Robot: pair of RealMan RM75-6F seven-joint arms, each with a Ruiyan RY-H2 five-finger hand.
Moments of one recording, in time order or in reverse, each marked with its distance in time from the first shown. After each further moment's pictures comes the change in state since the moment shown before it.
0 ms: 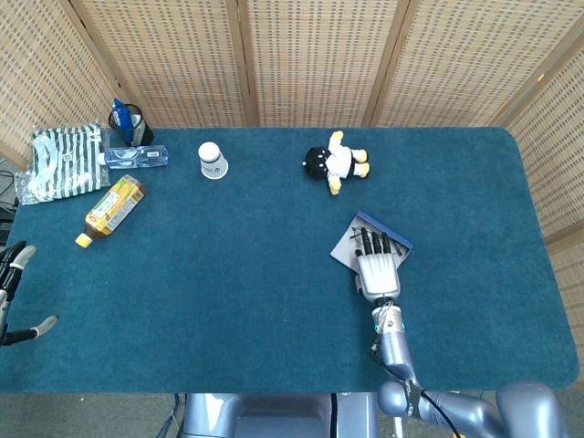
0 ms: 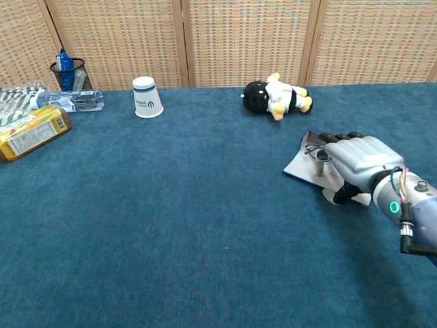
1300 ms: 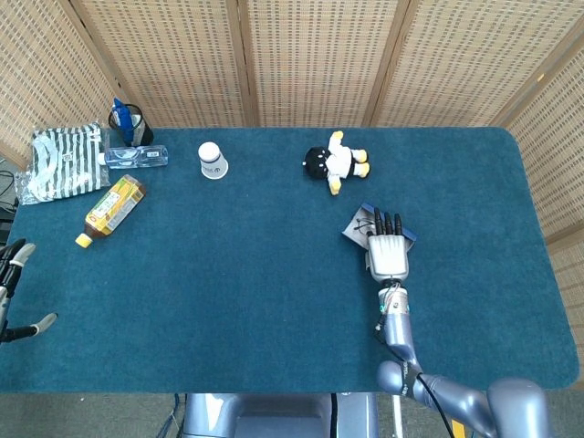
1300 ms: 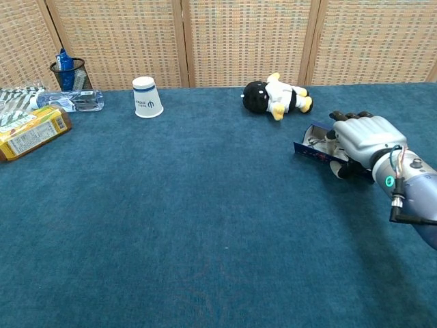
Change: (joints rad) left arm -0.012 0.000 -0.009 0.003 -0.031 -0.027 0.000; right arm 0.035 -0.053 0.094 0.211 -0.038 -0.049 0.087
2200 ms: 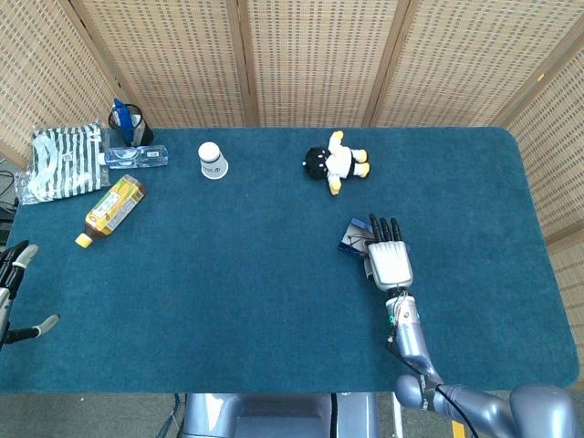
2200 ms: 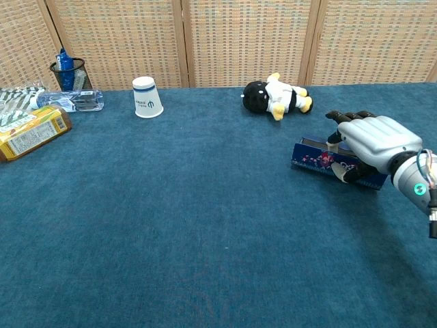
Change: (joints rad) left arm 0.003 0.000 0.007 -0.005 0.018 0.007 0.002; right arm -0.071 0.123 -0.088 -0.143 -0.160 0.008 0.130
